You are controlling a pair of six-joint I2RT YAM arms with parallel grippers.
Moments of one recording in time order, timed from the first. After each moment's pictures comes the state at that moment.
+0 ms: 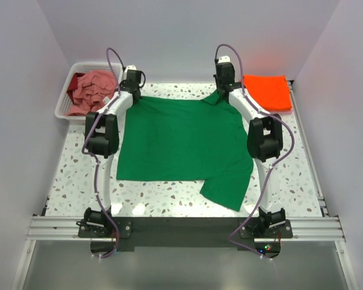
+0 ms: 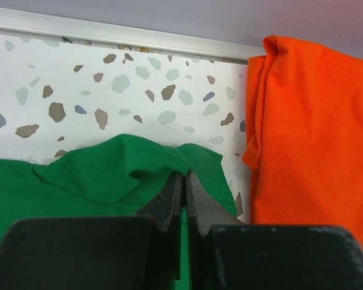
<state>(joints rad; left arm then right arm) -0.16 2.40 1.99 -0.32 -0.42 -0.24 0.28 2.34 2.07 -0.32 0.42 -0.06</state>
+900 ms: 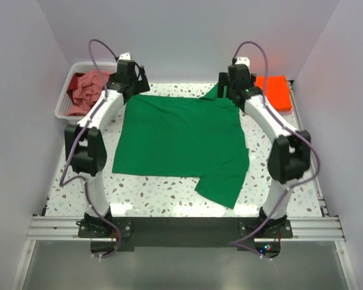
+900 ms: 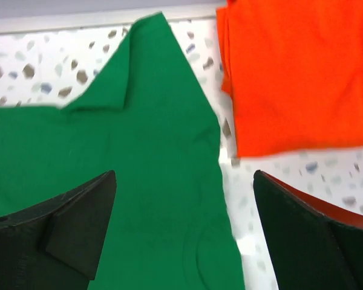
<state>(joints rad) -0.18 2.05 1.83 -0.39 -0.23 -0.36 0.29 1.99 1.77 -0.40 0.42 0.17</state>
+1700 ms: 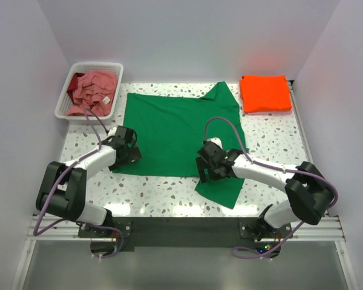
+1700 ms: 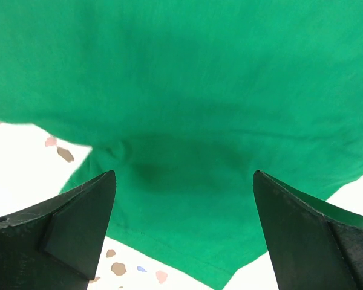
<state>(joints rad) -0.27 1.45 0.73 -0.42 -0.32 -0.68 0.81 1.46 0.85 -0.59 0.31 0.53</state>
